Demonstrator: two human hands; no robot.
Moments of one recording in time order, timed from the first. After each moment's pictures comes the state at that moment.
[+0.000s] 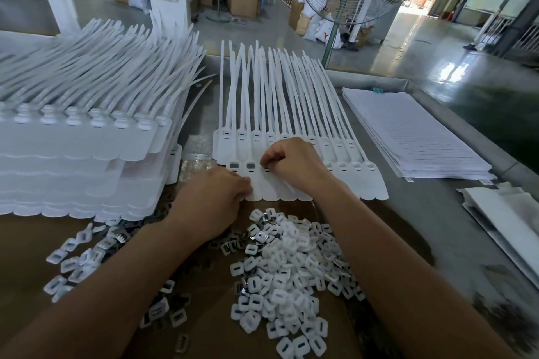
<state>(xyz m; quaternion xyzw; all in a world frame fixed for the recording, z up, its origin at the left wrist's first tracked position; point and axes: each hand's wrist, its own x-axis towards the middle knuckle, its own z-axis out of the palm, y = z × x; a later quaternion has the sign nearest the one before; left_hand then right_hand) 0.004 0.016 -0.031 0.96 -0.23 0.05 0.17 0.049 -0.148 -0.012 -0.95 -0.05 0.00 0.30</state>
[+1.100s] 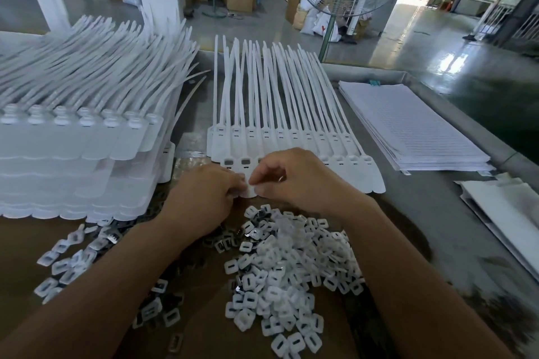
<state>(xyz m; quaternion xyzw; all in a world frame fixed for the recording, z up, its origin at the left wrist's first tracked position) 0.003 0.017 -0.030 0.95 -0.23 0.06 0.21 -0.005 -0.151 0.012 -0.92 -0.18 0.06 0.35</state>
